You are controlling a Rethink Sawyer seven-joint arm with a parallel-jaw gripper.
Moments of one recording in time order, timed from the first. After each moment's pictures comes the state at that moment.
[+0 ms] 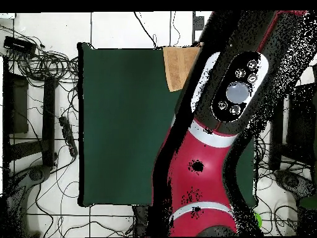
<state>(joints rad) -0.44 -0.49 1.90 0.15 -1.93 1.82 0.85</state>
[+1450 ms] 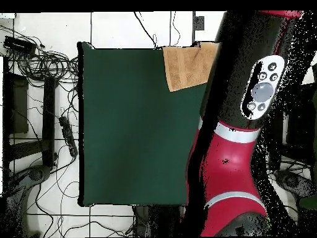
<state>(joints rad) -0.54 -0.42 1.78 0.42 -1.43 1.82 0.85</state>
